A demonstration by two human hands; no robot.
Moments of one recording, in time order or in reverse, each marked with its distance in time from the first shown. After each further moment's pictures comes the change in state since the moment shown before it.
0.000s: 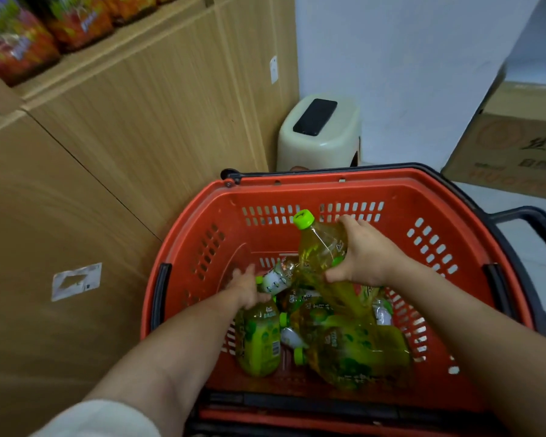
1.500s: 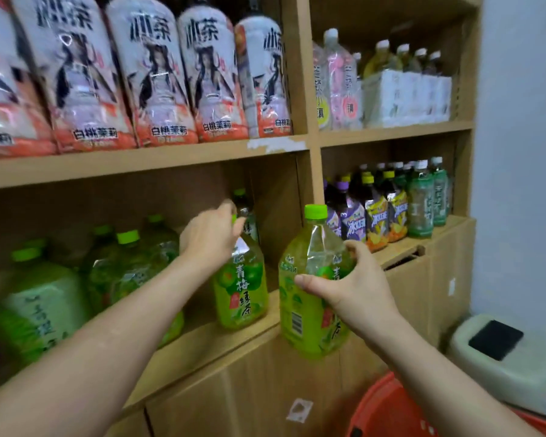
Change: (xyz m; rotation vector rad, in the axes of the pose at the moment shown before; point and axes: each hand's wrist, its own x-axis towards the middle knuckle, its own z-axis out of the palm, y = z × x) left_hand -0.369 -0.185 -0.365 0.121 1.425 -0.127; right_hand -0.086 -0.382 -0.082 0.660 0.455 -0.653
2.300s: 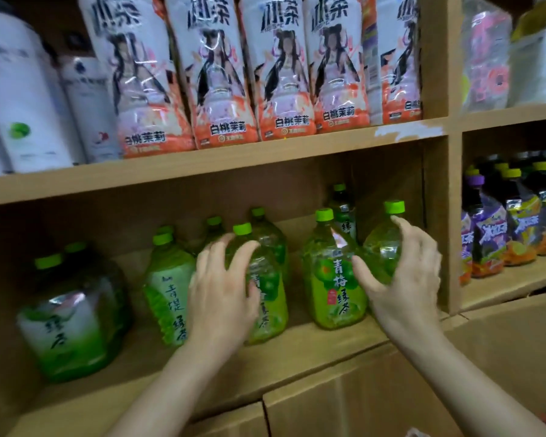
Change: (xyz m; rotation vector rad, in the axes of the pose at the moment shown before) left_hand -0.110 -0.110 -0.026 0.044 0.347 -0.038; right_hand 0.013 -0.028 0.114 -0.106 0.155 -0.331
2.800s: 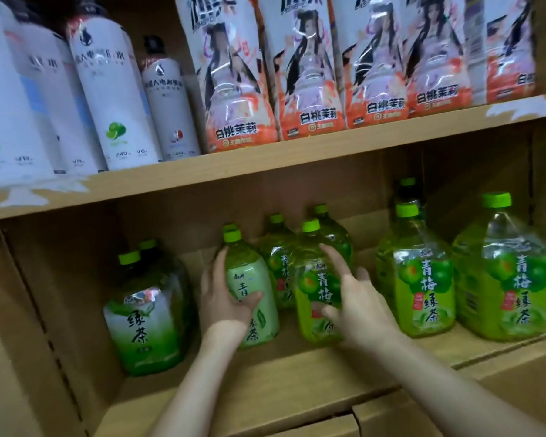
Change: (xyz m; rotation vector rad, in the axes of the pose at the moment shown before) left_hand -0.013 -0.130 0.021 -0.396 -0.037 -0.553; right_hand -0.036 -0.073 0.123 -0.103 -0.652 -0.034
